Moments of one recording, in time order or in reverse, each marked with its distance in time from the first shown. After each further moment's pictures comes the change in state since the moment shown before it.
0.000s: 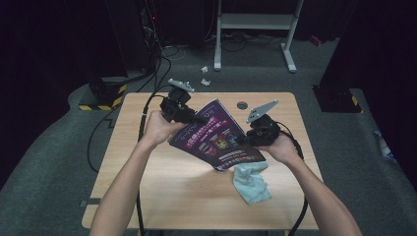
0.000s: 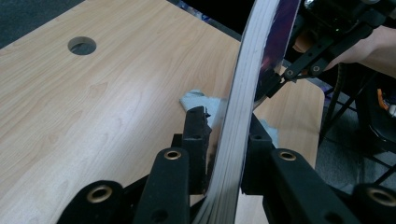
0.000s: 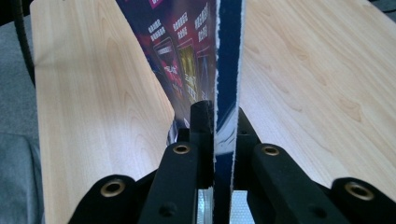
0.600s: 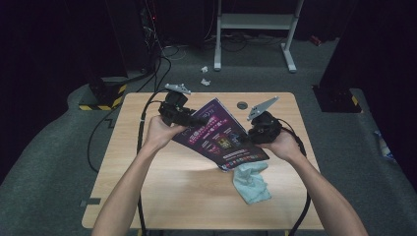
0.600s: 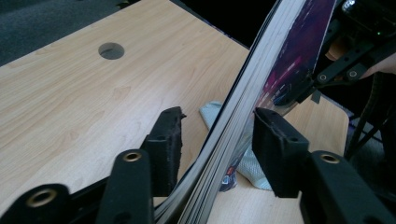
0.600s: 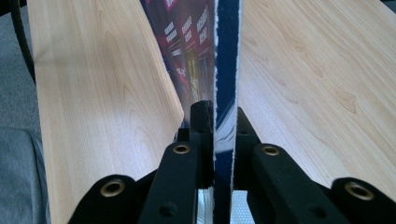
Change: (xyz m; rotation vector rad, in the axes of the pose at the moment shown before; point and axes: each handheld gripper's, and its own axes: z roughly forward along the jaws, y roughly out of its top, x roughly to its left) left arm 0.004 -0.016 0.002 -0.088 0.082 -0.064; right arm -0.005 0.005 -0.006 0.045 0.008 0.008
